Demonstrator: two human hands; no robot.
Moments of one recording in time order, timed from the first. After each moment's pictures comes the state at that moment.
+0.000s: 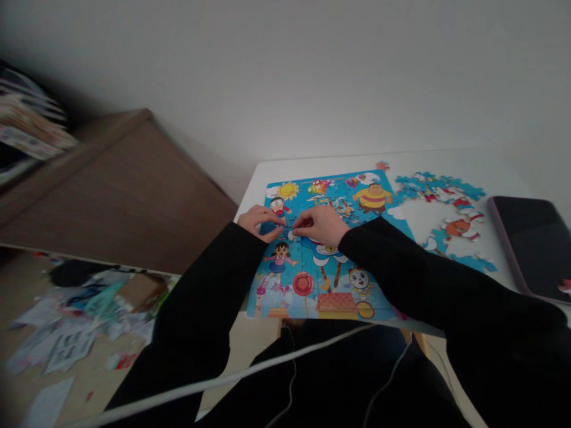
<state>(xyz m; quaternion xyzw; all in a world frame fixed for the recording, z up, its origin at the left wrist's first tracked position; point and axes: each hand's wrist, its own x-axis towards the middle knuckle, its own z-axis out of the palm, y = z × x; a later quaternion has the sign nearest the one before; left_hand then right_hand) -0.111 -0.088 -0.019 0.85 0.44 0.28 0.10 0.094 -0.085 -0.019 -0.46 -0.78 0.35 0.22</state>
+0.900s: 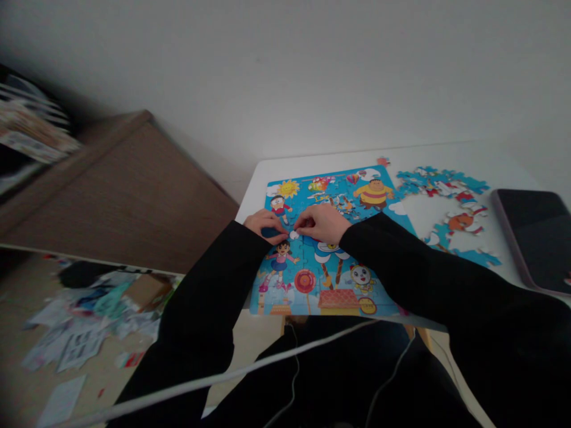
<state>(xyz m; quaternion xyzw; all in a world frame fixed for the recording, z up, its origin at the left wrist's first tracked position) -0.116 -0.069 -0.053 0.88 0.37 0.27 0.11 0.097 -0.084 -0.017 -0.44 -0.83 0.28 0.18</state>
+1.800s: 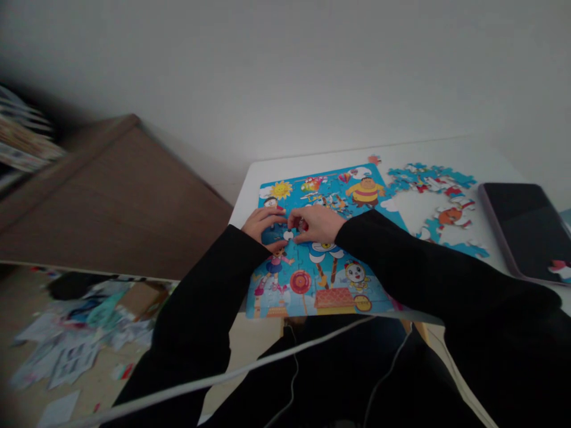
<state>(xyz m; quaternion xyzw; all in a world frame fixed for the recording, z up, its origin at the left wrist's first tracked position) -0.113 -0.081 -0.041 0.91 0.34 0.23 0.07 0.100 -0.085 -0.010 -0.40 -0.86 0.30 0.12</state>
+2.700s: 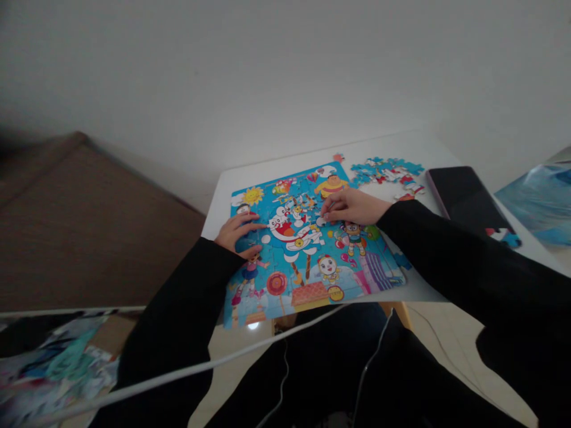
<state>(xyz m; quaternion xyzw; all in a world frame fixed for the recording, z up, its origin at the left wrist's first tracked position) -0.122 -0.073 -0.047 0.92 0.34 0.15 0.07 0.223 -0.097 -0.018 -0.47 -0.72 0.47 0.20</state>
